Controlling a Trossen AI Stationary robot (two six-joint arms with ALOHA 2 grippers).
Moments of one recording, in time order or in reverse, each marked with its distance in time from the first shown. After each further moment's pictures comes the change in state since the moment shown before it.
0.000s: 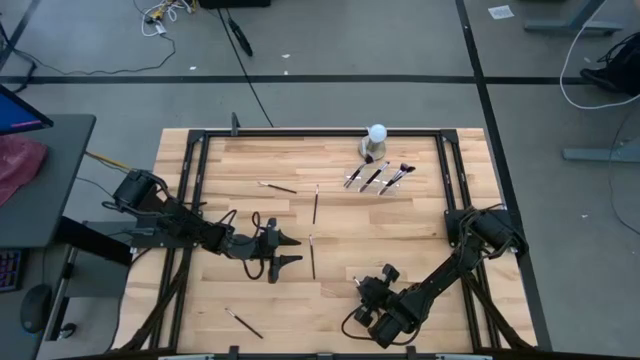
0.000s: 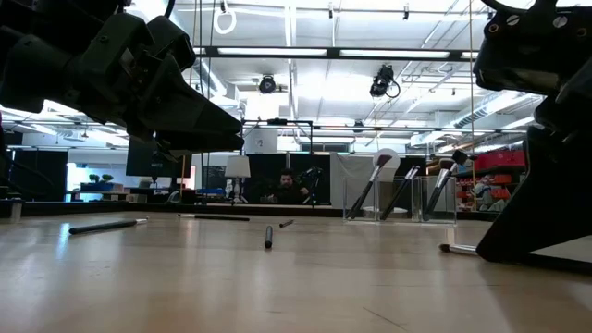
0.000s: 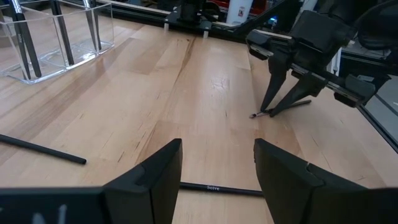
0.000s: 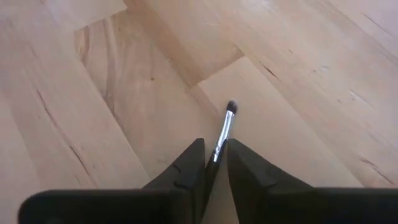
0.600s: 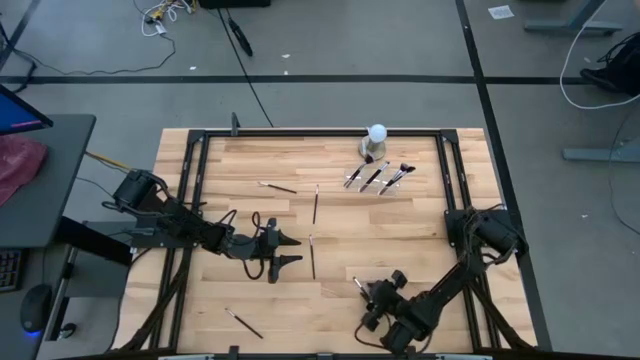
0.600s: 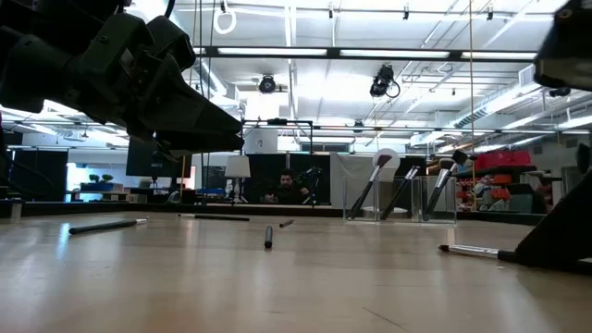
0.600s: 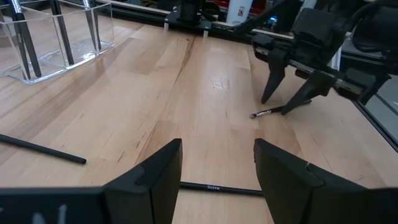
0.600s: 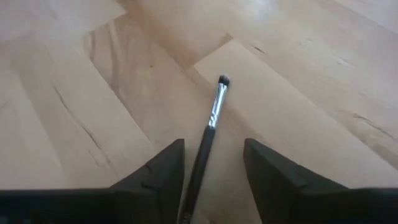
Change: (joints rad) left arm 0.000 0.000 0.000 -0.001 0.001 0.001; right arm 0.092 0.006 -0.034 -0.013 0.100 0.209
